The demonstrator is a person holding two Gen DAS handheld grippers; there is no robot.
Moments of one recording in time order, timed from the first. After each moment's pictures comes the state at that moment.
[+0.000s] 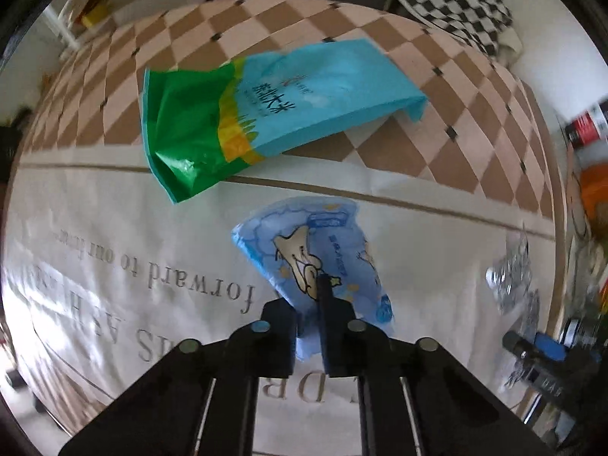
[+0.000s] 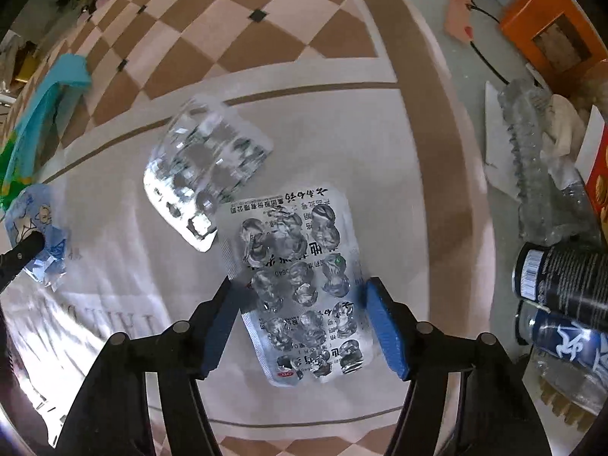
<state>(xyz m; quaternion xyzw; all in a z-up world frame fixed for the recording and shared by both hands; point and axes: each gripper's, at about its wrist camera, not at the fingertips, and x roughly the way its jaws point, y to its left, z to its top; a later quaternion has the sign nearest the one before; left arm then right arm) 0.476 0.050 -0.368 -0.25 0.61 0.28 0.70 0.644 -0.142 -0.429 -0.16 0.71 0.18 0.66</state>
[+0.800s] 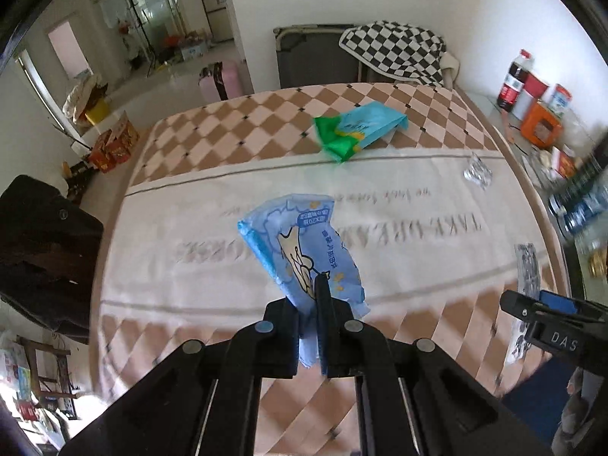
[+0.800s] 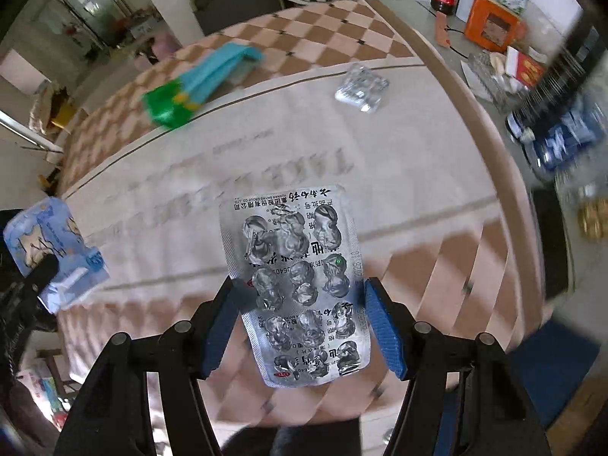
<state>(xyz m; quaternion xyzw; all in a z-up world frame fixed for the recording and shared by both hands) 0.235 0.023 -0.234 -0.11 0.52 0.25 0.81 0.383 -0.151 -0.284 -0.07 0.62 0.21 0.75</state>
